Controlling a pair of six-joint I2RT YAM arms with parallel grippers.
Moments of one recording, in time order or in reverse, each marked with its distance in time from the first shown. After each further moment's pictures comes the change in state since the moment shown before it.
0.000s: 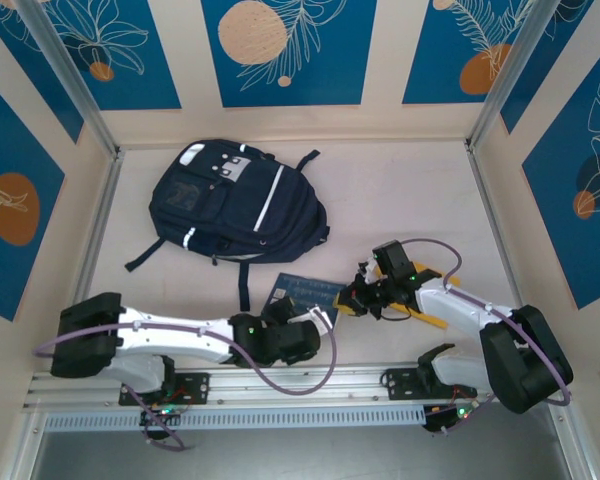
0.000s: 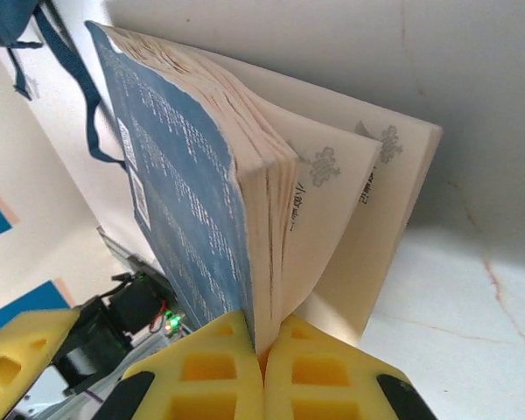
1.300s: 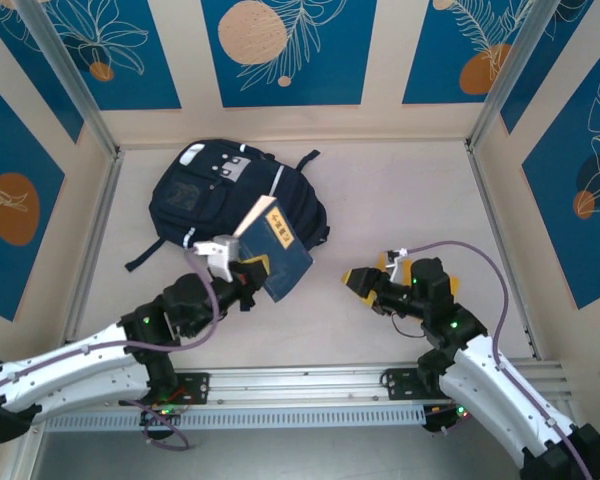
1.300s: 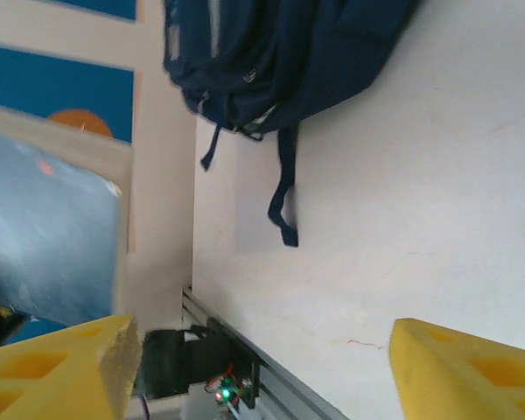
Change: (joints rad) left arm 0.332 -0.749 -0.222 0.368 0.174 -0.590; right arm 0.068 -0.671 -0.131 0.090 0.227 0.100
